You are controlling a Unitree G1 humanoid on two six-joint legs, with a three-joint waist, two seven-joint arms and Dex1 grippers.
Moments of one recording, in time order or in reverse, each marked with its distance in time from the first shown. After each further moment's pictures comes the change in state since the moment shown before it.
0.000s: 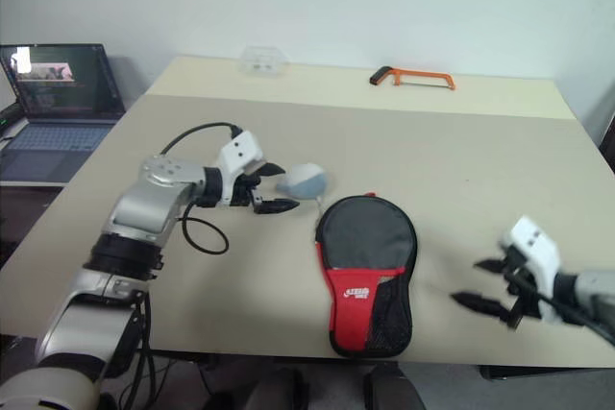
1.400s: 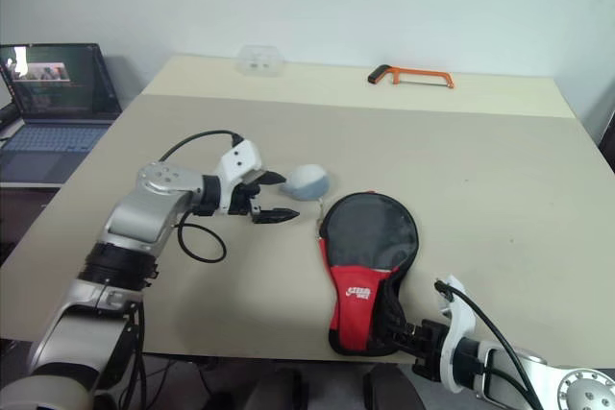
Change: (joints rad) left arm 0.067 0.026 -0.018 -0.090 -0.027 0.023 -0.047; right arm 0.148 0.517 0.339 -0.182 0.935 0.161 -1.067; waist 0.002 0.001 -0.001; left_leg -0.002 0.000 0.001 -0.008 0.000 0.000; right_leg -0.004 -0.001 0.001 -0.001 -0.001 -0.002
